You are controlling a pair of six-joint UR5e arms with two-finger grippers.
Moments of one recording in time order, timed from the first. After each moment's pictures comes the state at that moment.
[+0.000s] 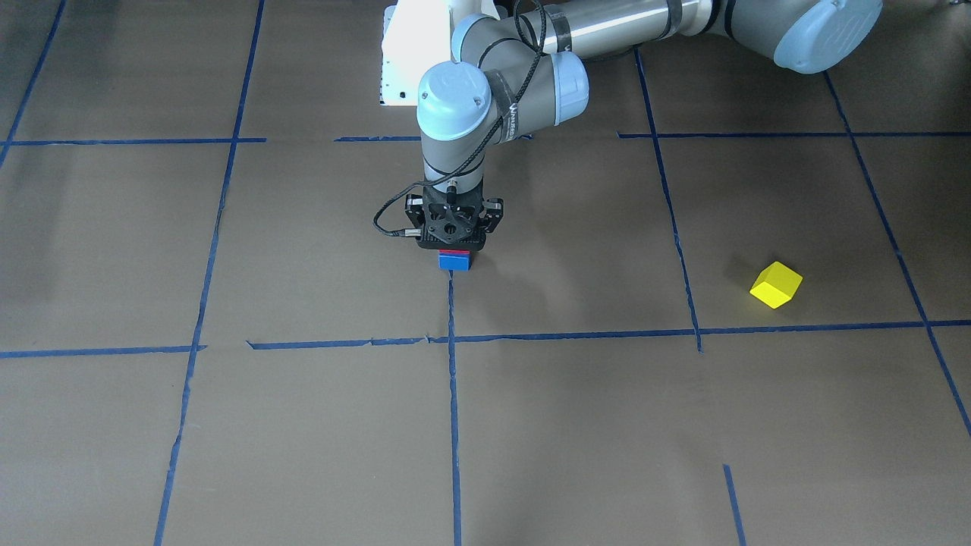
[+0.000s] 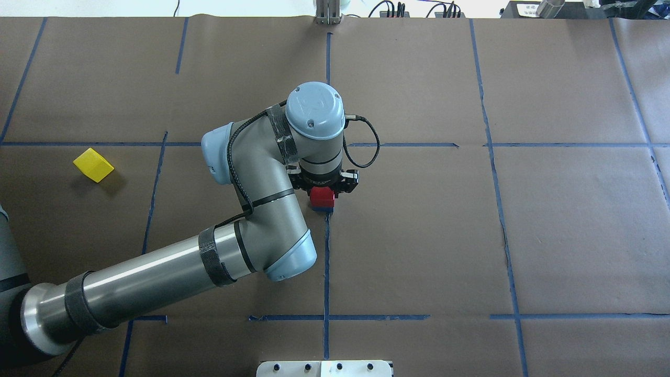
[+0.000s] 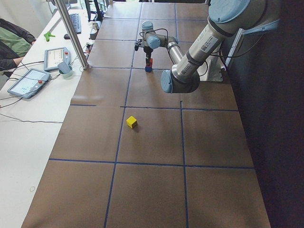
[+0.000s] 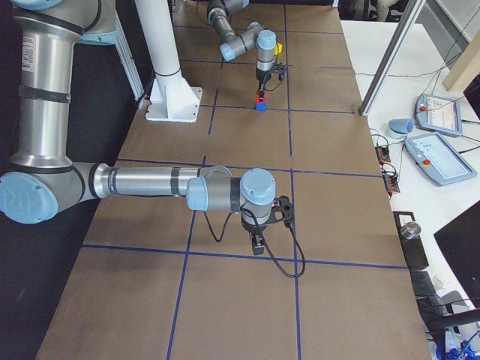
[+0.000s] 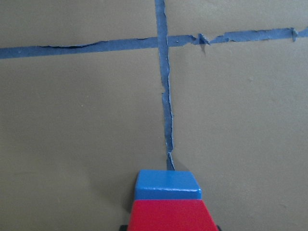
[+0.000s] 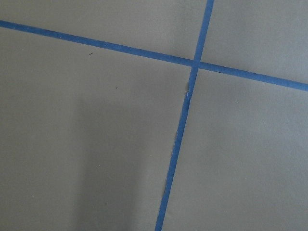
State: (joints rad) left arm -0.53 -2.51 -1.39 -1.56 -1.94 -1.12; right arm 1.55 -1.72 1.76 -1.57 2.38 -0.17
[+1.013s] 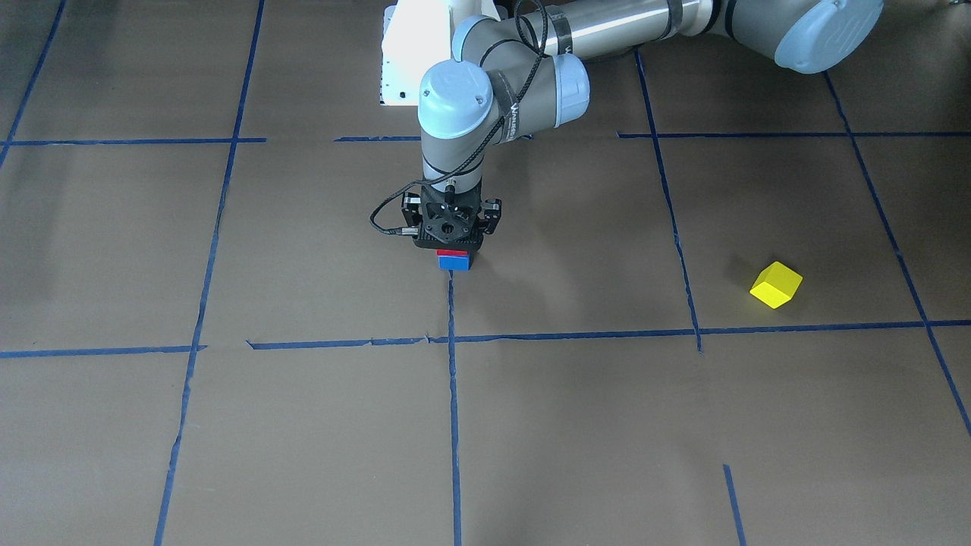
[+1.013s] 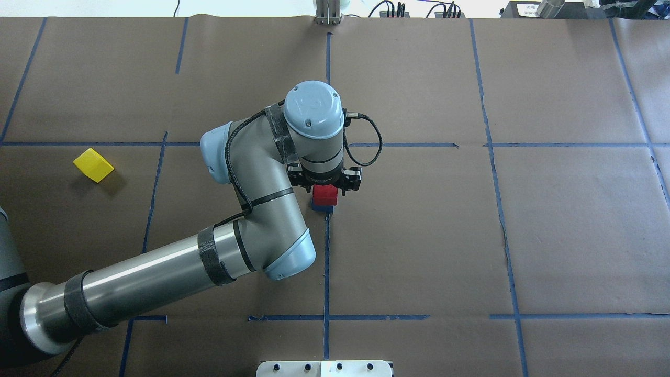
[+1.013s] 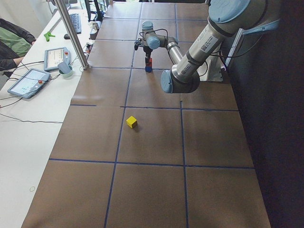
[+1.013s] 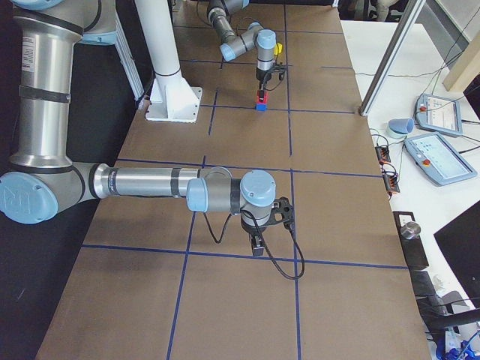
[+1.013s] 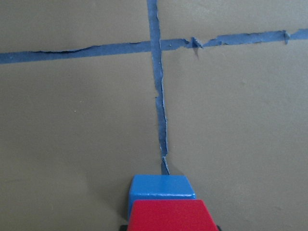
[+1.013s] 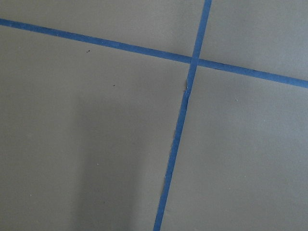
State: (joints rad) left arm -0.53 -2.51 -1.39 -1.60 -1.93 -1.11; right arm 1.55 -1.72 1.75 -1.57 2.38 -0.17
